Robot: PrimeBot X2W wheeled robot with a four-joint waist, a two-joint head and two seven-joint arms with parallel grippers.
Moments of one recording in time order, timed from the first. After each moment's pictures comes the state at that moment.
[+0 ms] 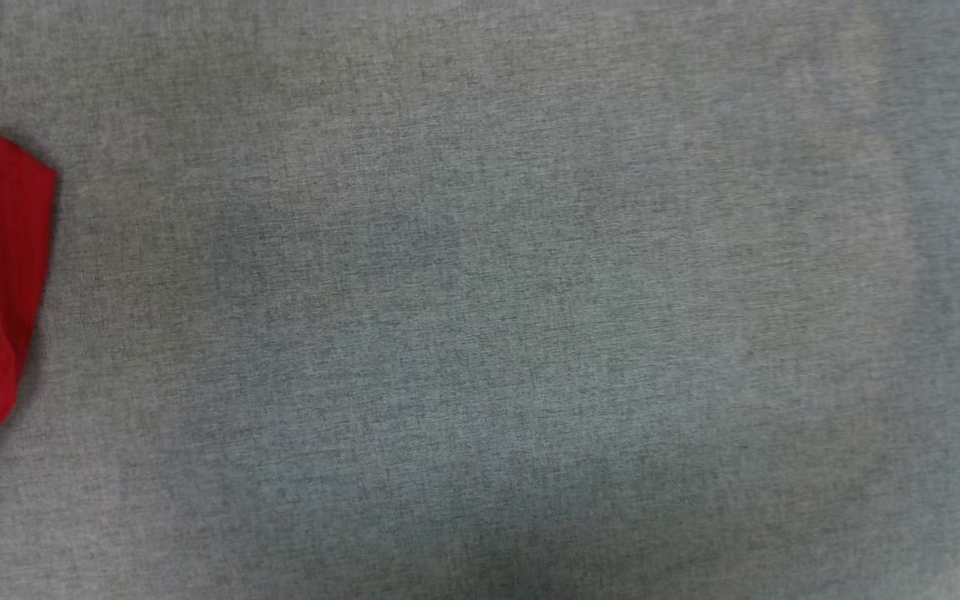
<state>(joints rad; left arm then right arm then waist) -1.68 0.17 -0.39 0.68 -0.71 -0.12 0.20 -1.51 -0.42 0.32 0.47 0.35 0.13 -0.02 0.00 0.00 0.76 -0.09</state>
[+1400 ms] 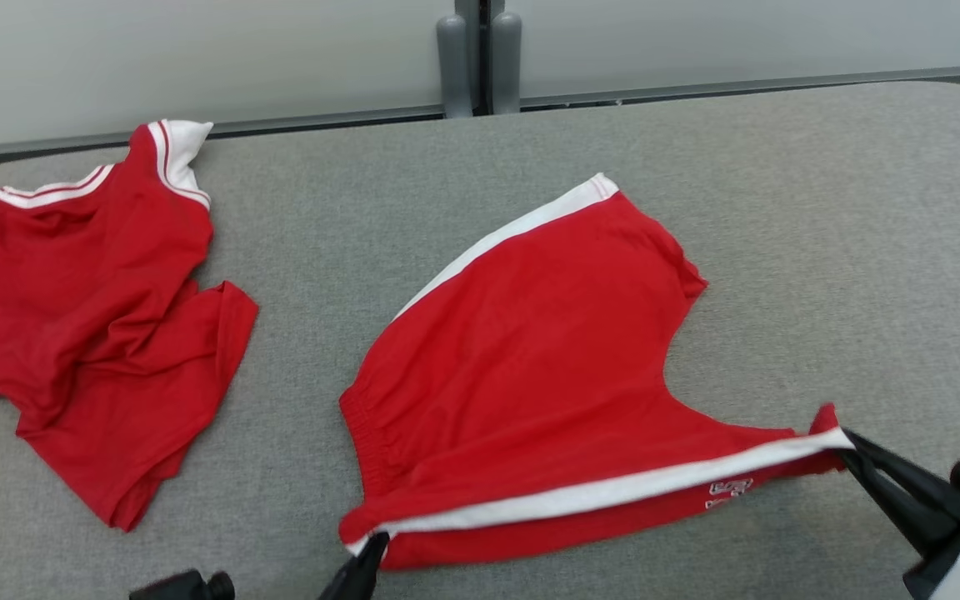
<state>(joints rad) 0.15 0.50 -0.72 -0.32 -1.30 0.22 -0.21 0.14 -0.69 0.26 -0.18 0.42 0.13 0.04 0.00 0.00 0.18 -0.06</state>
